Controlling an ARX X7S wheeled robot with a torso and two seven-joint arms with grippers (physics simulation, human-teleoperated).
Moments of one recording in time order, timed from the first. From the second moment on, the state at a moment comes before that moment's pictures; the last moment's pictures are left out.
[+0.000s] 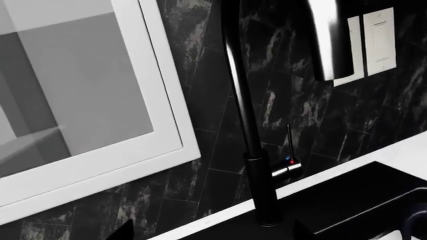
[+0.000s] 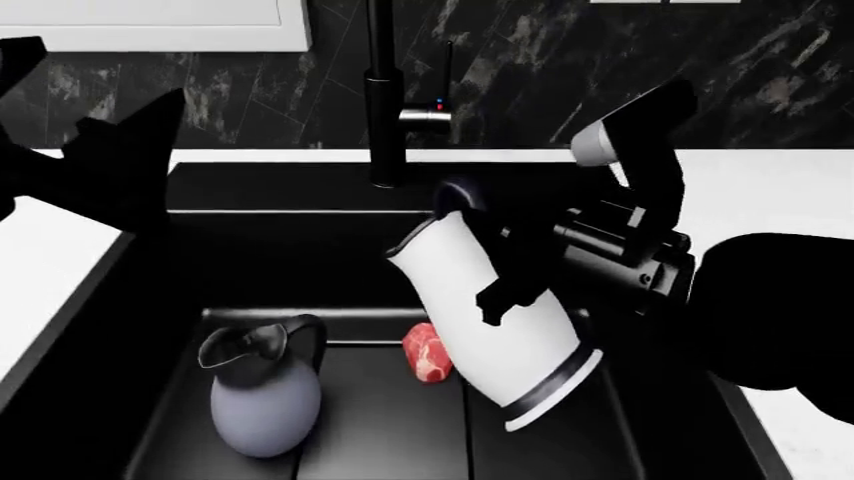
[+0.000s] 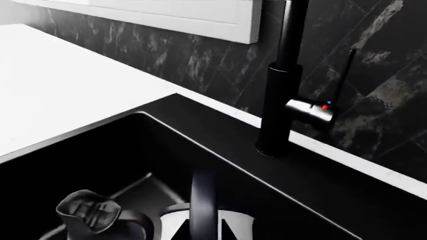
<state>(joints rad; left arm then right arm) -1.14 -1.05 0.09 0.58 -1.68 -1.11 -0.57 1.05 0.68 -0.43 -0.38 1.45 1.02 0.24</state>
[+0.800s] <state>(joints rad) -1.11 -1.07 0.08 0.59 -1.66 -1.09 -0.56 0.95 0.61 -0.55 -0.25 1.27 0.80 0.11</state>
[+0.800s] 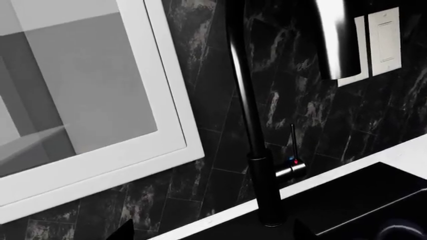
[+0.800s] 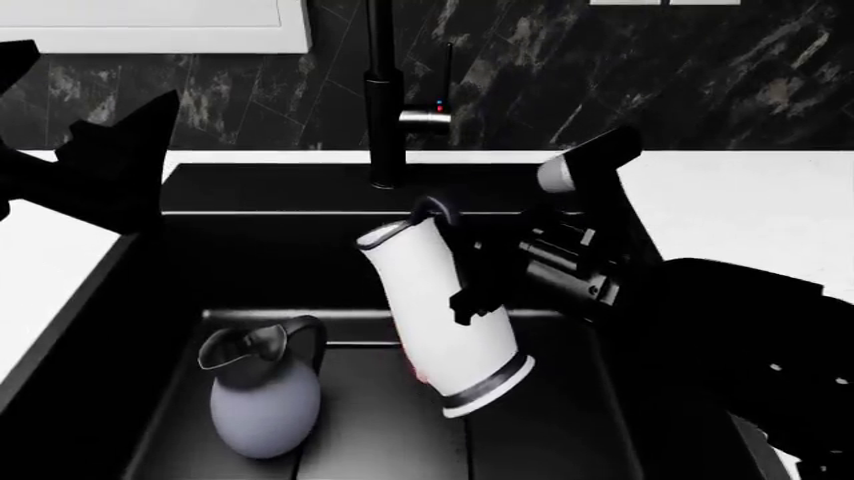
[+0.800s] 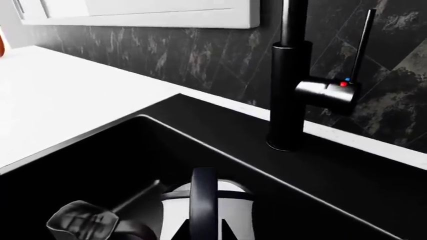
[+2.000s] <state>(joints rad) -1.15 -1.08 0.11 0.59 -1.68 -1.09 -0.56 0.97 0.57 -0.81 -0.11 1.16 0.65 0.04</state>
